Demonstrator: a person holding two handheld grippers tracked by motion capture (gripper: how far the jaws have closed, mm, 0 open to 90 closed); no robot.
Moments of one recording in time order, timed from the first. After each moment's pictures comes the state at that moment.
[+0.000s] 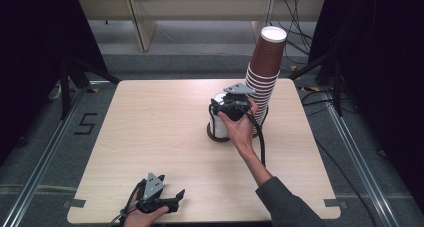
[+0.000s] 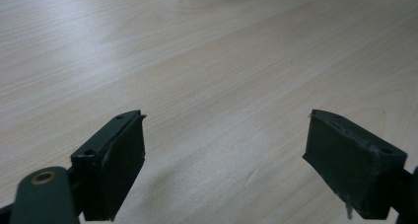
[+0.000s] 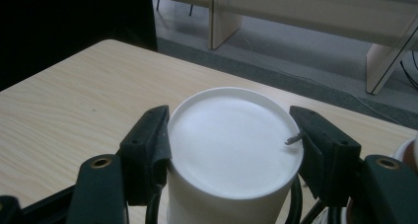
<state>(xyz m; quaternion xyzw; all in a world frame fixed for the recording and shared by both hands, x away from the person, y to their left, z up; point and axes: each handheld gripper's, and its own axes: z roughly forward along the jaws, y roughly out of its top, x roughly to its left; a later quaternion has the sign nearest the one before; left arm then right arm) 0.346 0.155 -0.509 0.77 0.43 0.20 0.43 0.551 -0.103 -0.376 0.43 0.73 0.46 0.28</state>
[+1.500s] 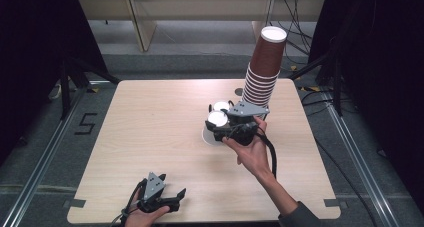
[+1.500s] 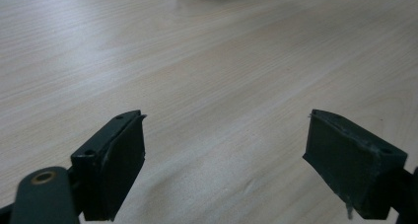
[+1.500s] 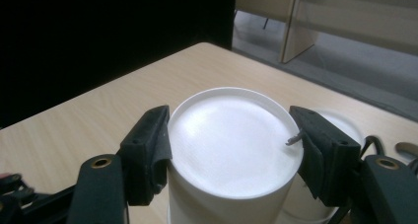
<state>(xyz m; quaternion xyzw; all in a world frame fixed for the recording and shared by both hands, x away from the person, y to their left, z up) 0.348 0.152 -0.510 0.76 0.43 0.20 0.45 0.467 -0.115 -0.359 0.32 0.77 0.52 0.19</state>
